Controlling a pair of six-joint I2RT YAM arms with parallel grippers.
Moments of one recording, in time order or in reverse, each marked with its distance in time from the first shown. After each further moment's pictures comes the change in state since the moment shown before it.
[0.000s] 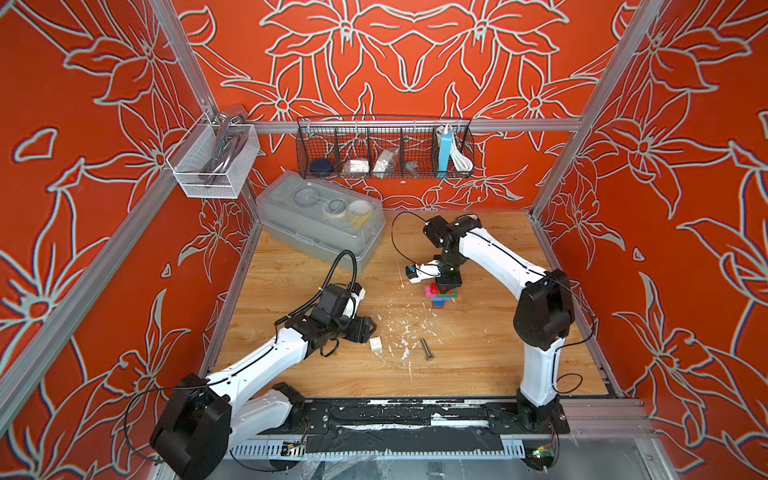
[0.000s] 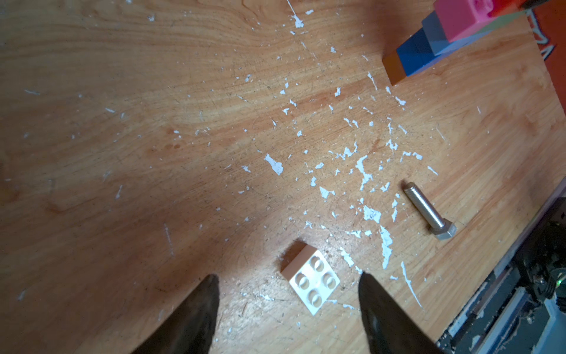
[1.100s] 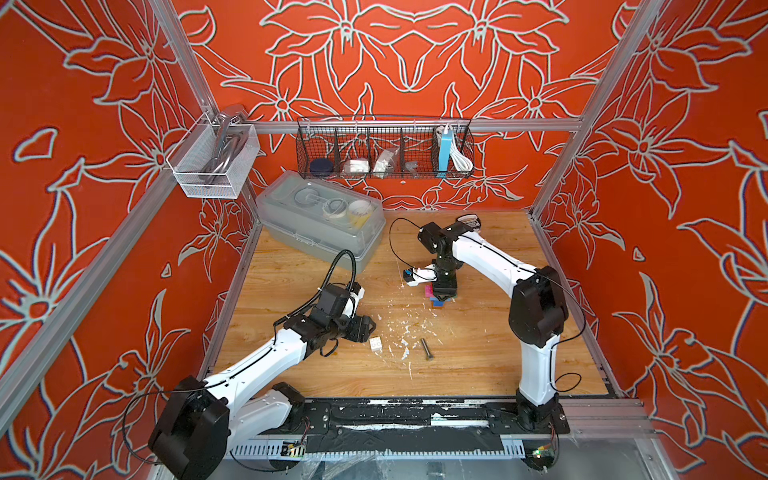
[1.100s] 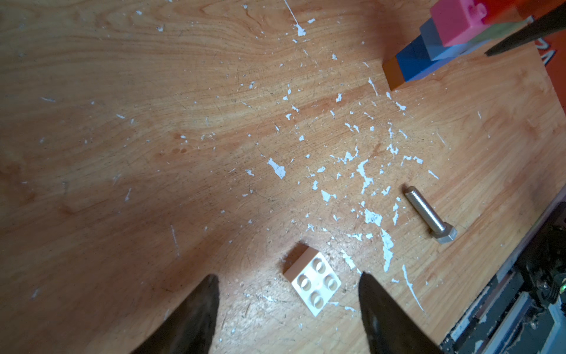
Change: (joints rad) left arm 0.000 -0.010 0.000 -0.001 -0.014 0.000; right arm 0.027 -0.001 -0.036 0.044 0.056 0.104
